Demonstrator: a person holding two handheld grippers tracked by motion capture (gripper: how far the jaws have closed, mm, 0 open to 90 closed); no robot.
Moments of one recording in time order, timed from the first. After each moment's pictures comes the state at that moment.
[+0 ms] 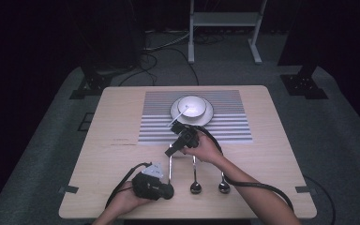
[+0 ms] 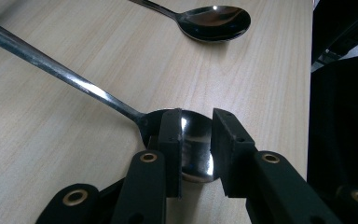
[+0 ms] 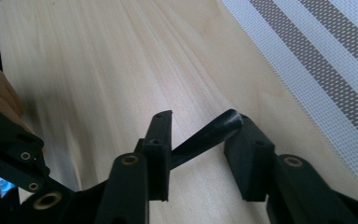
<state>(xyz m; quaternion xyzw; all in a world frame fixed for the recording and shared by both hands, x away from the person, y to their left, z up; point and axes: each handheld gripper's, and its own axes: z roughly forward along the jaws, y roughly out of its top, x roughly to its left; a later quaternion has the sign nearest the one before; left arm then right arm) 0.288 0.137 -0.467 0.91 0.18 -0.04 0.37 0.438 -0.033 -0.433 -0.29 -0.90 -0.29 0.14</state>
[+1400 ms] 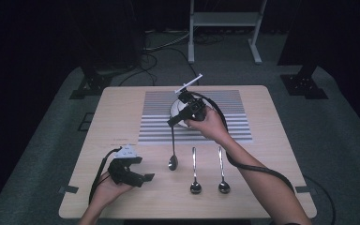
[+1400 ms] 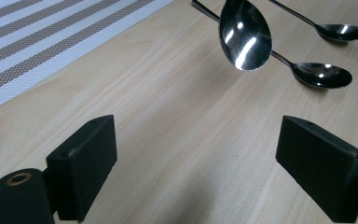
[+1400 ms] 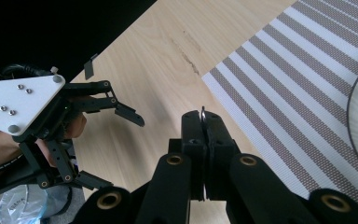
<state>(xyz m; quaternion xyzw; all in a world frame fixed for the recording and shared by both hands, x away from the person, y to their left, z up) 0.311 0.203 -0.441 0.85 0.32 0.07 0.41 0.463 -0.058 -0.332 -0.33 -0.86 -0.36 0.12</state>
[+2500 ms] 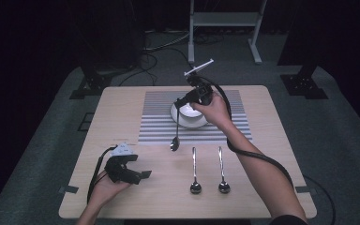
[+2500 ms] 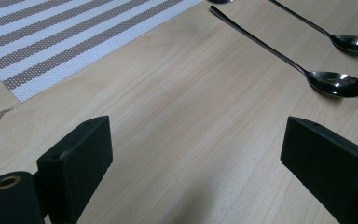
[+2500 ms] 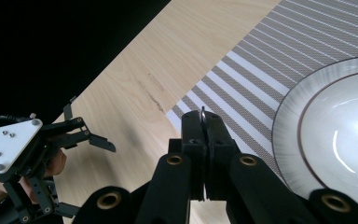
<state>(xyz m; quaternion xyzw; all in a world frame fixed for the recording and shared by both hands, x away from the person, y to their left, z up) 0.316 0.212 -0.441 0.84 0.34 0.08 0.41 0.502 -0.082 -0.310 -0.38 -0.83 -0.39 0.09</state>
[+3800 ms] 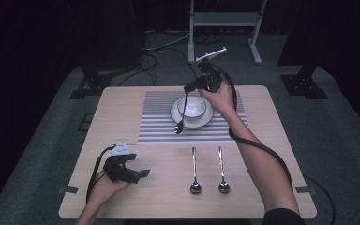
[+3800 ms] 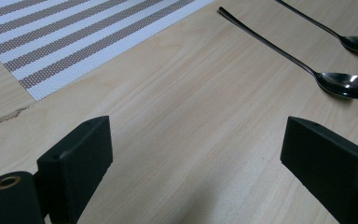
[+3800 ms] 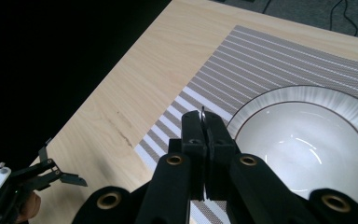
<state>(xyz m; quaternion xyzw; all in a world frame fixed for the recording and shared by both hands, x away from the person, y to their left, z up) 0.317 0.216 -0.441 0.84 0.35 0.09 0.41 0.535 -0.111 -0.293 -0.44 -0.80 -0.41 0.05</state>
